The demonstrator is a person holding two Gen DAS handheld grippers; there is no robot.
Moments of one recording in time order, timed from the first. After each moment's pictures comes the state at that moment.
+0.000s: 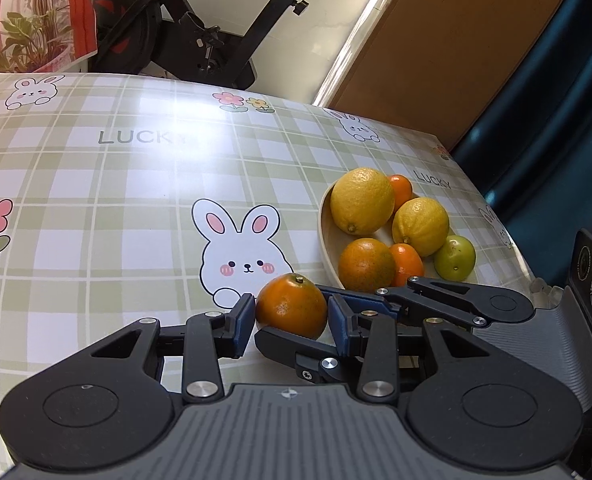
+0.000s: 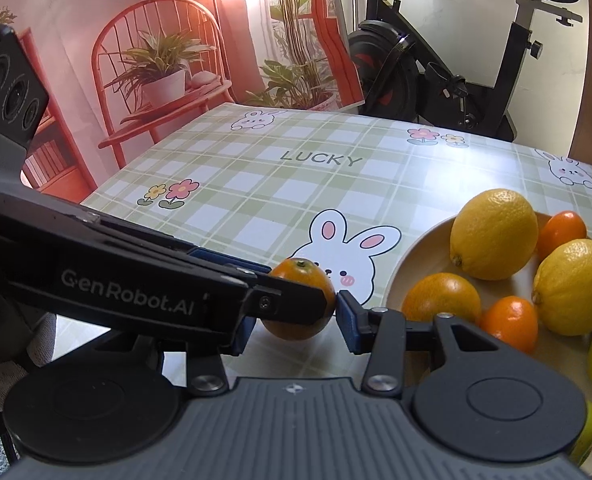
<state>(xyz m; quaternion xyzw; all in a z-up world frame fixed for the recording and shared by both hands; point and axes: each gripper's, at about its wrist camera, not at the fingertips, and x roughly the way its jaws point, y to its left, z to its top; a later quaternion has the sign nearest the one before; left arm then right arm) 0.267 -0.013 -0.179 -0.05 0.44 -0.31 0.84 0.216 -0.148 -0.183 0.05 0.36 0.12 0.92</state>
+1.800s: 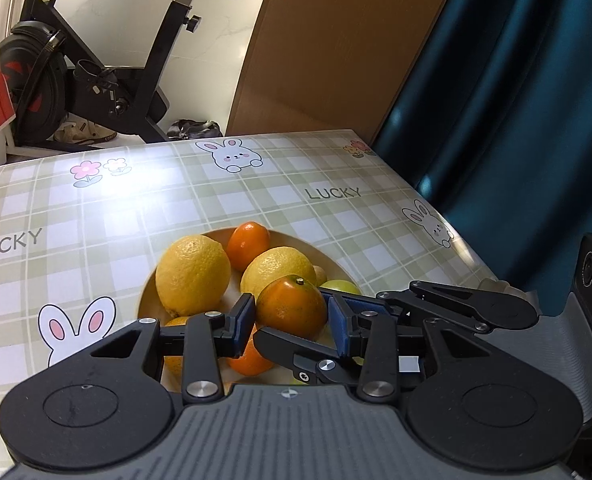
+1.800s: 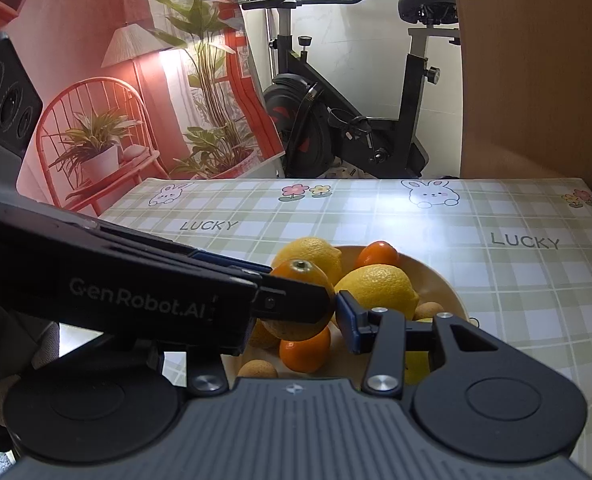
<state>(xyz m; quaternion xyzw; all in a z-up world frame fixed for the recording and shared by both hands) 0.260 -0.137 -0.143 0.02 0.40 -0.39 0.83 0.161 -0.256 -0.136 0.10 0.30 0.03 0.95</state>
